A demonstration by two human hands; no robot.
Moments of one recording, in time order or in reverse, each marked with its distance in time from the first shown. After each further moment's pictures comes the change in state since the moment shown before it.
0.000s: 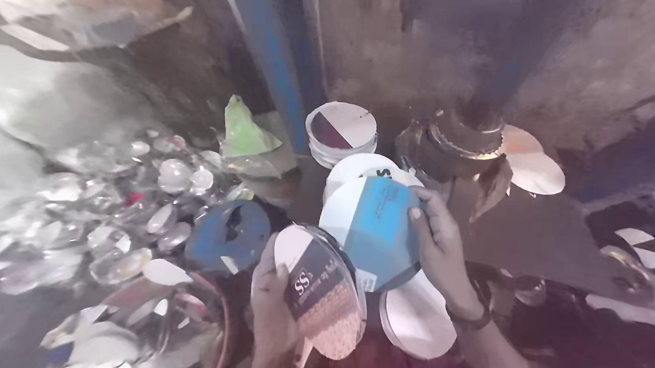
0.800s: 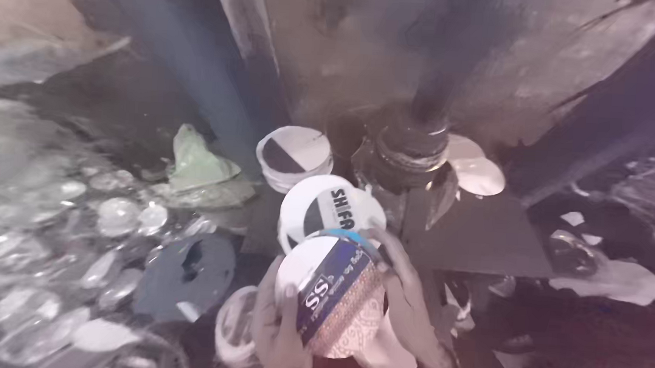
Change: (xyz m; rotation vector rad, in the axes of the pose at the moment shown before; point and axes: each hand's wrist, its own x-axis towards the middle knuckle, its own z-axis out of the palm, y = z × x) left_hand -0.009 -0.022 0.074 0.276 0.088 0.055; right_hand -0.038 -0.017 -0.011 0.102 -0.019 0.034
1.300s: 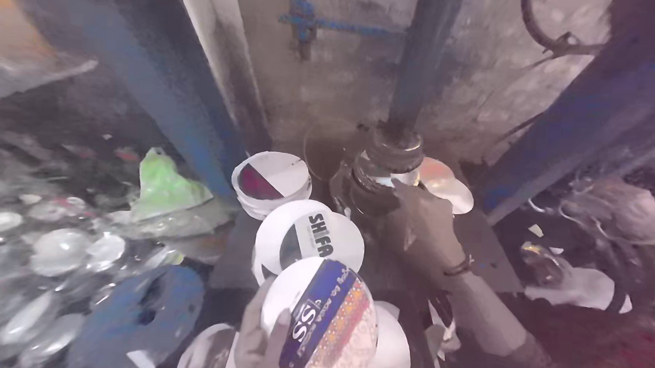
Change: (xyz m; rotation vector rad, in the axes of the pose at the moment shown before) left_hand 0.006 0.006 0.007 -0.112 -0.125 -0.133; right_hand 0.117 0.044 -0.114 -1.206 0.133 -0.204
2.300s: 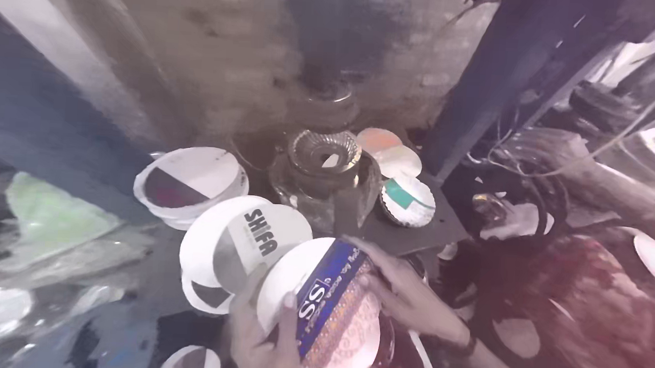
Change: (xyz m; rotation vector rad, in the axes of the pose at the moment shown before) left_hand -0.007 -0.008 0.061 0.237 -0.171 0.348; right_hand -0.118 -0.031 -0.073 1.015 -0.414 0.079
